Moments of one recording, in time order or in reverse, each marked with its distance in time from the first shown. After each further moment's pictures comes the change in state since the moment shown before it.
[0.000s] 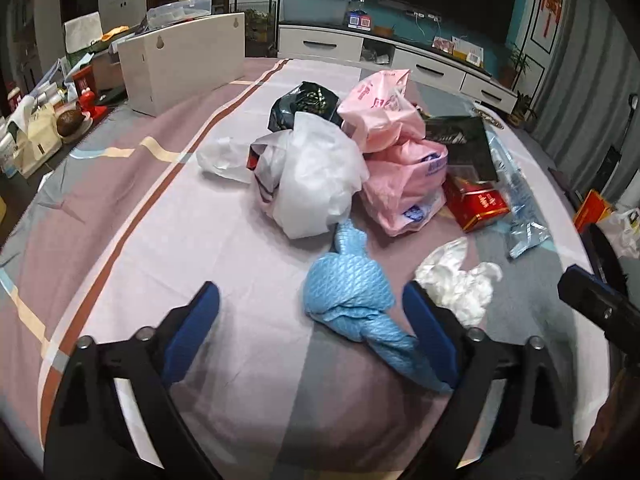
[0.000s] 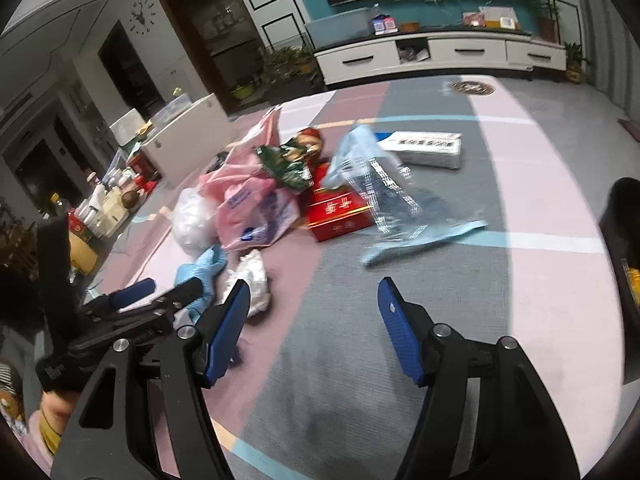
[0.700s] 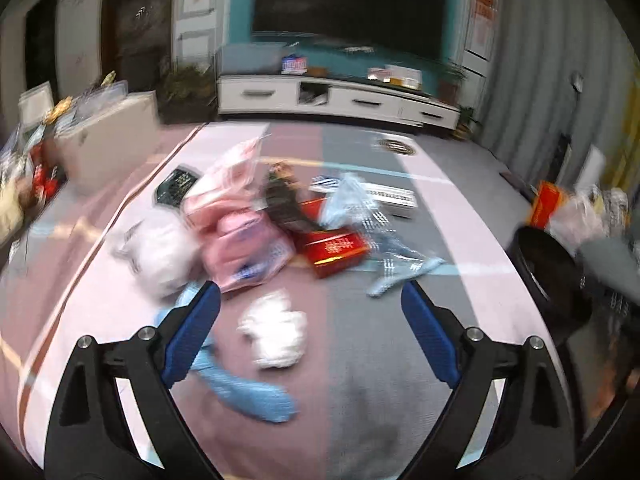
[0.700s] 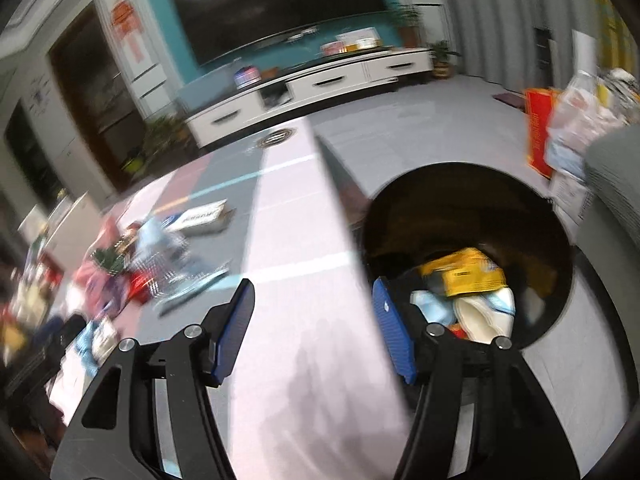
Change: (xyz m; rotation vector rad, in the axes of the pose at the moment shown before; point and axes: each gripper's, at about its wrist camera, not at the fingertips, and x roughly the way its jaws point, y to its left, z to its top) left arm -0.050 -0.089 0.010 0.091 -0.154 -0.144; right arm -0.106 -0.125 -0.011 0.199 -0.190 -0.345
